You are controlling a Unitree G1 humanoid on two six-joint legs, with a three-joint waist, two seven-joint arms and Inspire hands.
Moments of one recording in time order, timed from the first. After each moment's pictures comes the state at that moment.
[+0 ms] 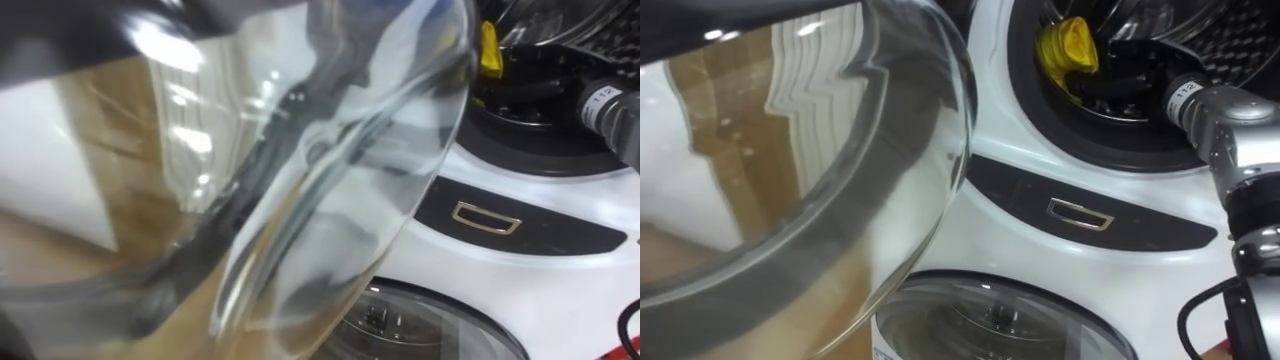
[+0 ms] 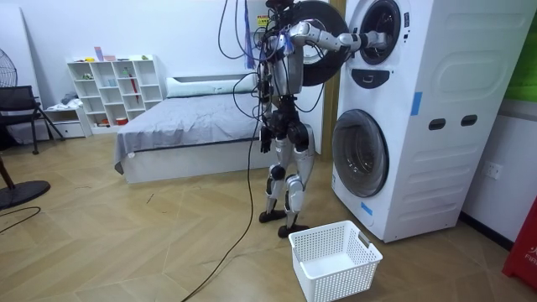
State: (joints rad) left arm 0.17 0.30 0.13 1.08 -0.21 0.27 0.01; right arm -1.04 -0.66 0.10 0.98 0.35 0.26 0.33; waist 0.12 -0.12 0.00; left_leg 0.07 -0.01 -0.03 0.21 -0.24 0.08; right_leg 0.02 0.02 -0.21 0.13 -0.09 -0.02
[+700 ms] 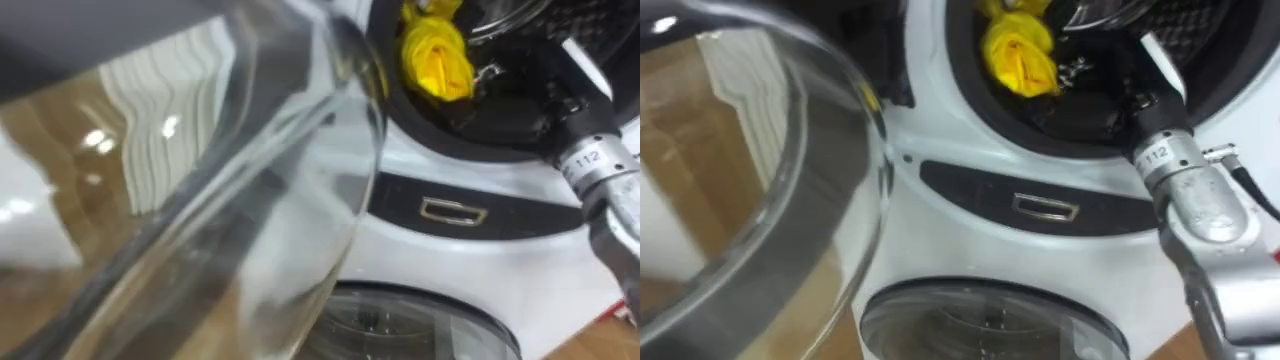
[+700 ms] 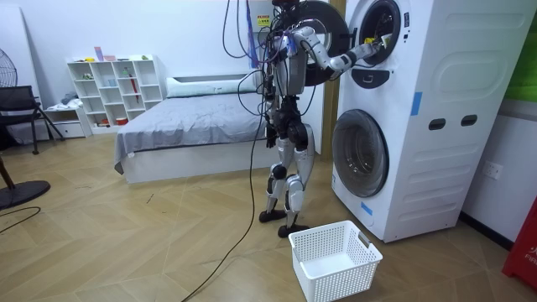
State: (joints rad) left arm 0.20 0.25 0.13 1.10 -0.32 0.15 0.08; right arm -0.30 -0.52 -0.03 -0.23 0.24 0.22 0.02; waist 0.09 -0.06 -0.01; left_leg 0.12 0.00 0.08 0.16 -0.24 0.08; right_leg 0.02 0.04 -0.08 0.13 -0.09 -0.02
